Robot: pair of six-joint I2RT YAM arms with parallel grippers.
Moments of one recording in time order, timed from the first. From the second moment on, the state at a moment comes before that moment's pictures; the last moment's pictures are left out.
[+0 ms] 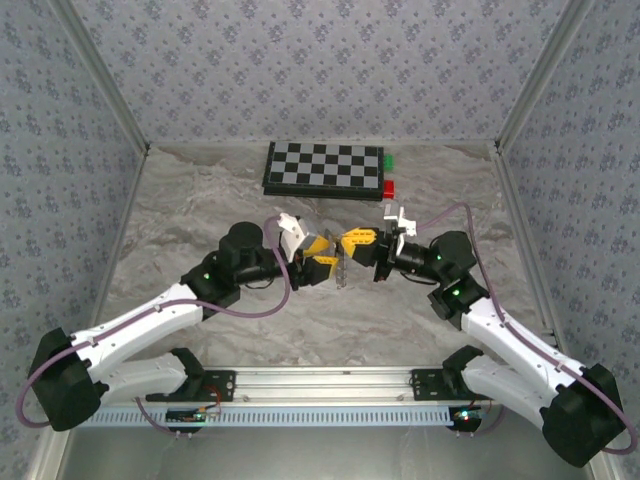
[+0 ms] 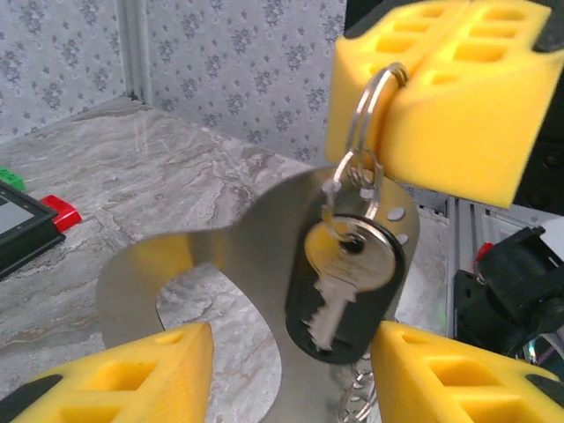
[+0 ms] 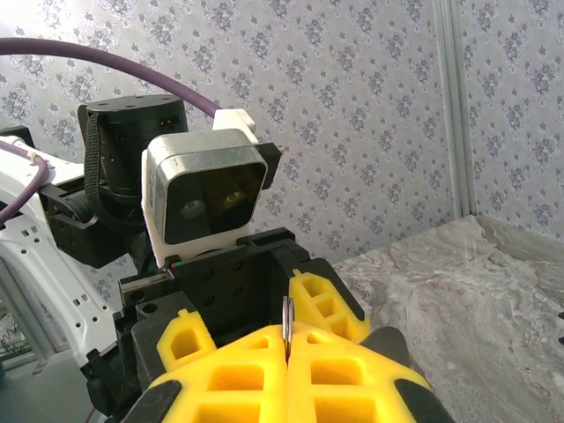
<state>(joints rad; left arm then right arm) -0.86 1.07 0.77 0.10 0.38 -0.12 0.56 0.91 0.55 0.56 -0.73 0.35</state>
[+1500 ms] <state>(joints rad) -0.92 1.11 0.83 0.00 0.42 -0.01 0.60 0.95 0.55 0.63 -0.69 0.38</state>
